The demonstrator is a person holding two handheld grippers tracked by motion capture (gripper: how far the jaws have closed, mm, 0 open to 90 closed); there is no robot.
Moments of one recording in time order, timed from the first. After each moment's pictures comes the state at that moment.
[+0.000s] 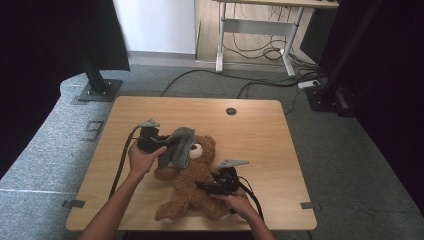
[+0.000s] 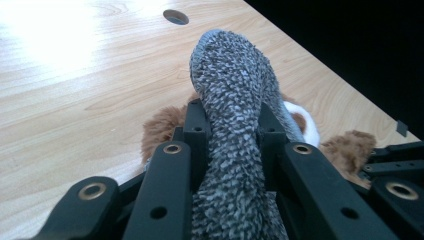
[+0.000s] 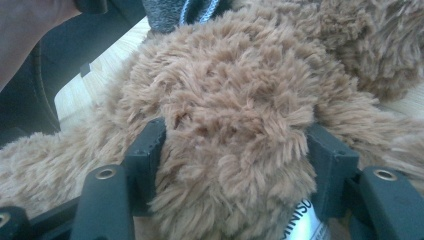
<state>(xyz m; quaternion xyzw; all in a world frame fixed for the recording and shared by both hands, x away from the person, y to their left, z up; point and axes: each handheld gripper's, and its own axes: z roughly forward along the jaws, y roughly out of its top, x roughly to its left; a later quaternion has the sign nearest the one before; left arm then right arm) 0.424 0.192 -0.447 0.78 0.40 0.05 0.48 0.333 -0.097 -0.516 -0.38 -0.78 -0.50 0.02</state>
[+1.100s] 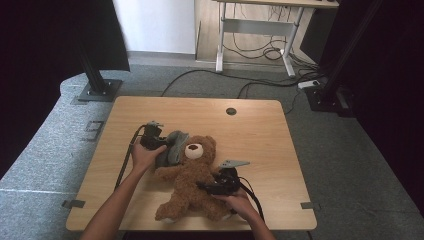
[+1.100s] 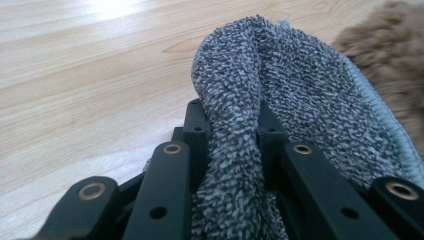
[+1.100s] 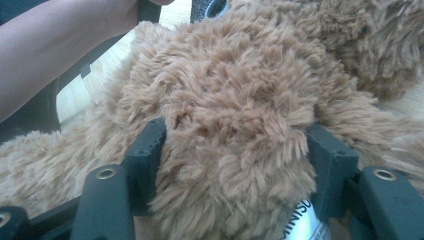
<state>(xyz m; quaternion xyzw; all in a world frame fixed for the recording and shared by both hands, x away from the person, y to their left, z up) 0.469 0.203 -0.500 0.80 0.47 0.07 0.37 0.332 -0.099 -0.517 -0.38 -0.78 -0.50 0.02</state>
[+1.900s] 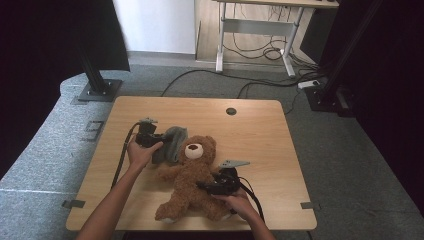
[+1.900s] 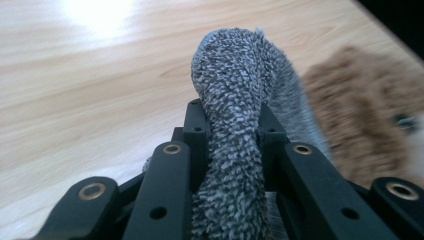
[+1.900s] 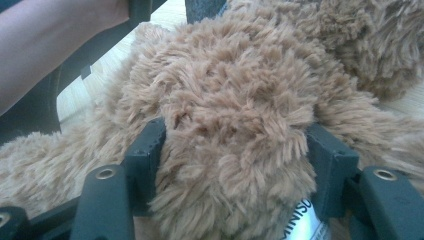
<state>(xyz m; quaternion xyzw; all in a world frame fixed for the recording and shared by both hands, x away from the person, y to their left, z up) 0.464 0.209 -0.478 0.78 0.46 0.07 0.42 0.332 -0.099 -0.518 -0.39 -0.77 -0.50 0.02</state>
